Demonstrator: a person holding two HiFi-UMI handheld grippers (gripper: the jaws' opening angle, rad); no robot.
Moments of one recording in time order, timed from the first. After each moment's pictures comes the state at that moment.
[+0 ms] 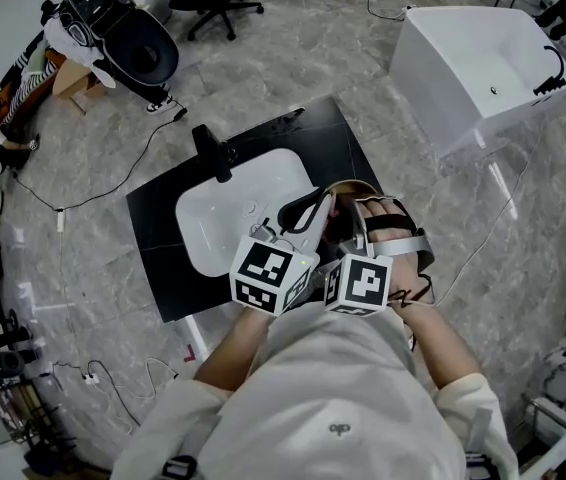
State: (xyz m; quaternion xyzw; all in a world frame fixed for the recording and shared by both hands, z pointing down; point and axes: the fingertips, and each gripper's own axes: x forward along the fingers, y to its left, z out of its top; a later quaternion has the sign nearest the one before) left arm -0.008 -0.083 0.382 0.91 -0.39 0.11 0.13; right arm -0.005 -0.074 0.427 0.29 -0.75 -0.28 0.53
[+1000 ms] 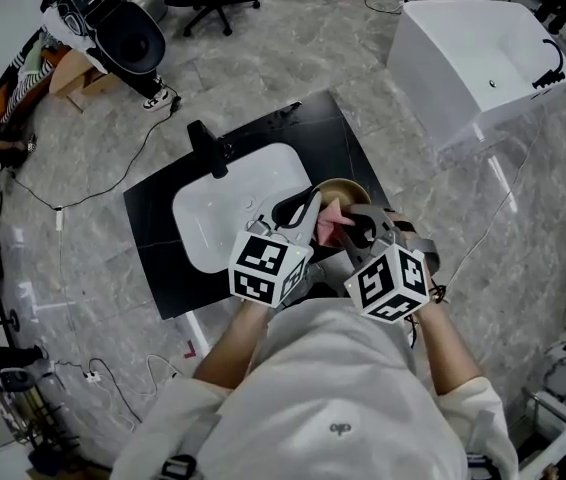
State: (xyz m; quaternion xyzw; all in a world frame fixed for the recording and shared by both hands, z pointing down) left arm -0.017 -0.083 0.413 0.89 -0.40 0.14 0.15; right arm 0.004 -0.039 0.425 0.28 -0.87 -0.07 0.39
